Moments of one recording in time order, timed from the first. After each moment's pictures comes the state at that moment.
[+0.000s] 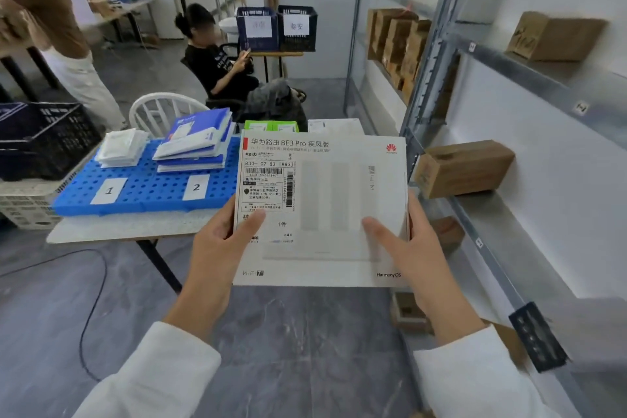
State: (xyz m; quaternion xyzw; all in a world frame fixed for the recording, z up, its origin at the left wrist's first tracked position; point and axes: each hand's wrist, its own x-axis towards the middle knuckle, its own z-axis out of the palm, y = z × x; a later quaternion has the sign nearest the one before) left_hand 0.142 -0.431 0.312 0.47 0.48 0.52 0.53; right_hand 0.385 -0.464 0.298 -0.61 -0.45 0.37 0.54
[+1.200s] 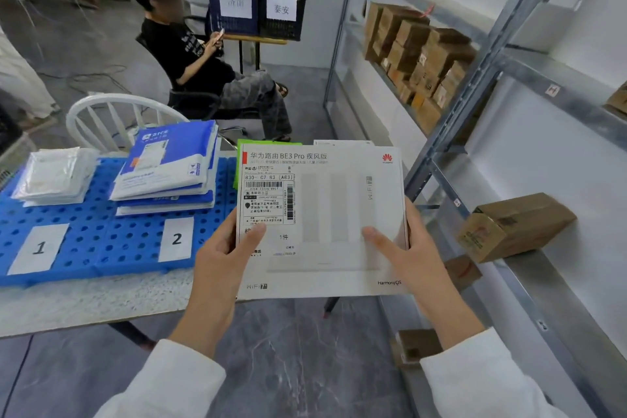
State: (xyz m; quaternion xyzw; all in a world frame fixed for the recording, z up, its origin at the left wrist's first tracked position) left_hand 0.065 -0.136 0.267 0.43 0.46 0.50 0.60; right_hand 0.308 -0.188 0.287 -0.67 -0.44 0.34 0.50
